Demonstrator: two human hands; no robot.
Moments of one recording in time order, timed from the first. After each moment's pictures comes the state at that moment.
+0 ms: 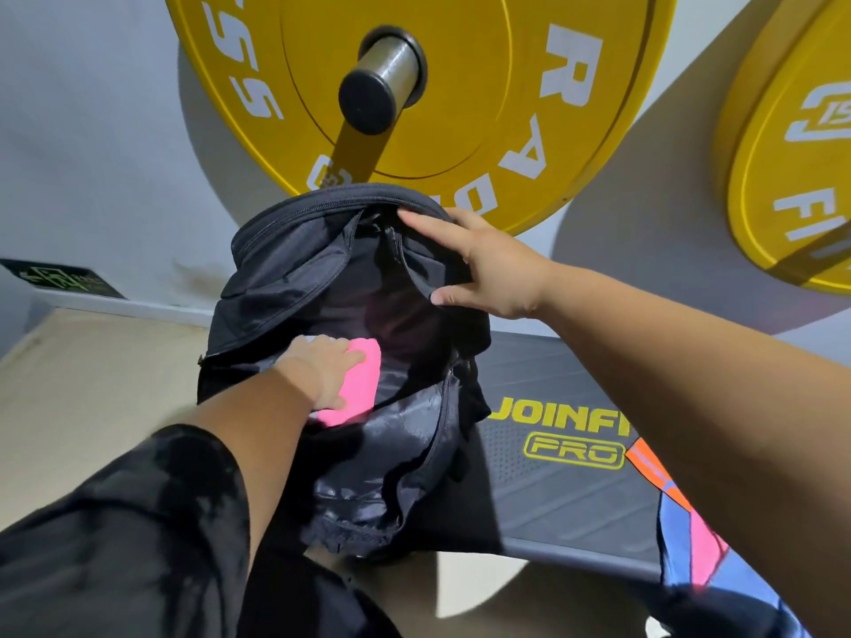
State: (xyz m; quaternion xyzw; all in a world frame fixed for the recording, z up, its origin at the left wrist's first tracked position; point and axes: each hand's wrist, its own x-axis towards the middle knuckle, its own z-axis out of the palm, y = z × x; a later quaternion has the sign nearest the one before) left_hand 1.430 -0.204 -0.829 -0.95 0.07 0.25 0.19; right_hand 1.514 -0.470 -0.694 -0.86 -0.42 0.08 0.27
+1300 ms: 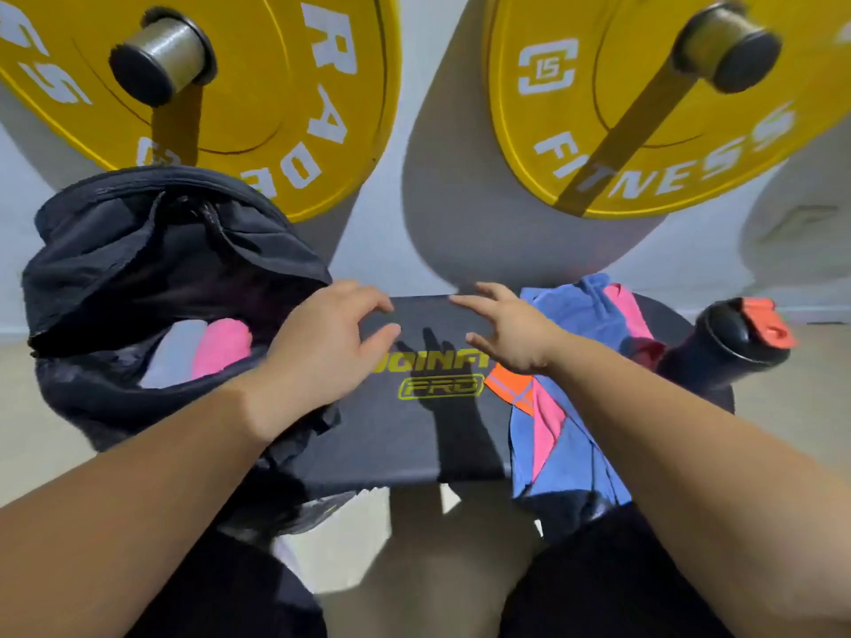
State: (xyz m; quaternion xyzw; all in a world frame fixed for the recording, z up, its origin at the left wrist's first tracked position) left_hand 1.346 -0.432 -0.719 -0.96 0.15 -0.09 -0.22; right_hand 1.412 -0.686 -0.772 -0.95 -0.17 0.15 0.20
